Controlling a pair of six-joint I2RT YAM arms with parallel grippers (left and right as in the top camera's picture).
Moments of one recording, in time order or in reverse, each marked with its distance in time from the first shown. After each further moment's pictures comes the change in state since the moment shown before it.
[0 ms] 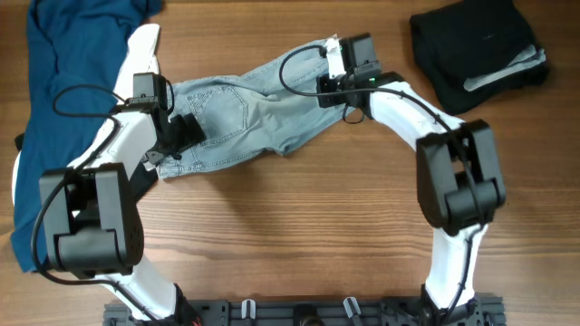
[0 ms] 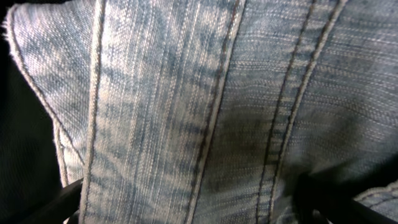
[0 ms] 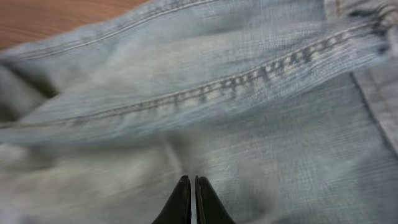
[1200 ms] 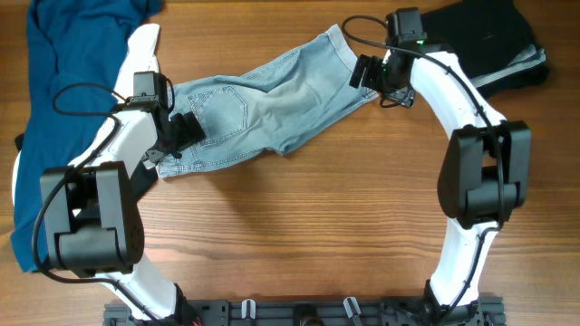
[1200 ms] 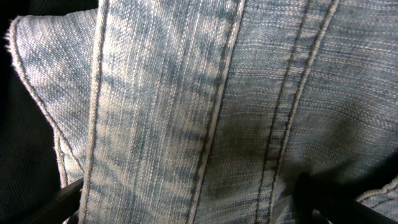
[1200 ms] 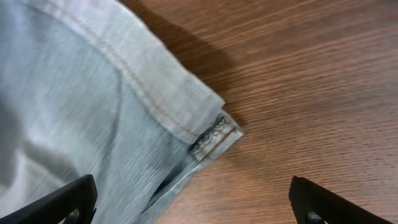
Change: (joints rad) left arm -0.002 0.007 0.008 0.005 -0.010 0.000; right arm -0.166 0.007 0.237 -0.549 0.150 0.420
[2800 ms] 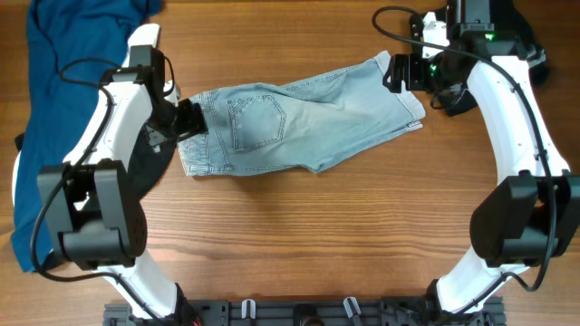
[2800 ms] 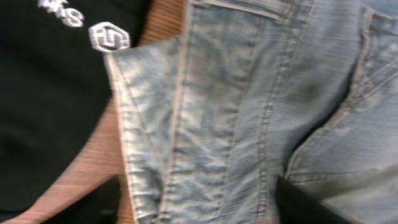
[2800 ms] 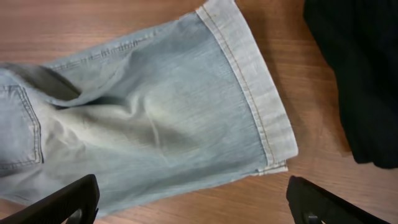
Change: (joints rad) left arm -0.024 0.036 0.279 -0.393 0.211 0.146; right arm -0.146 -0.273 -0.013 -0.203 -0.155 -0.499
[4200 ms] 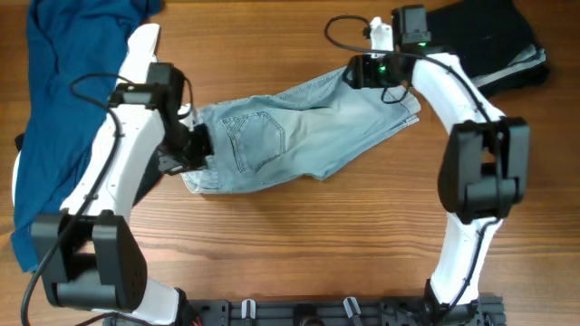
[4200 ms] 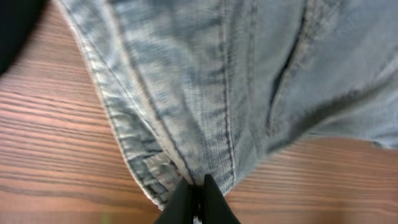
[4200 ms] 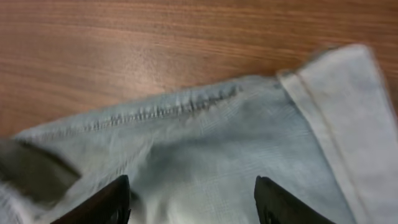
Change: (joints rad) left arm -0.114 -0.223 -0.121 -0.194 -0.003 -0.036; right arm 0.118 0.304 0.000 0.397 -0.134 0.039
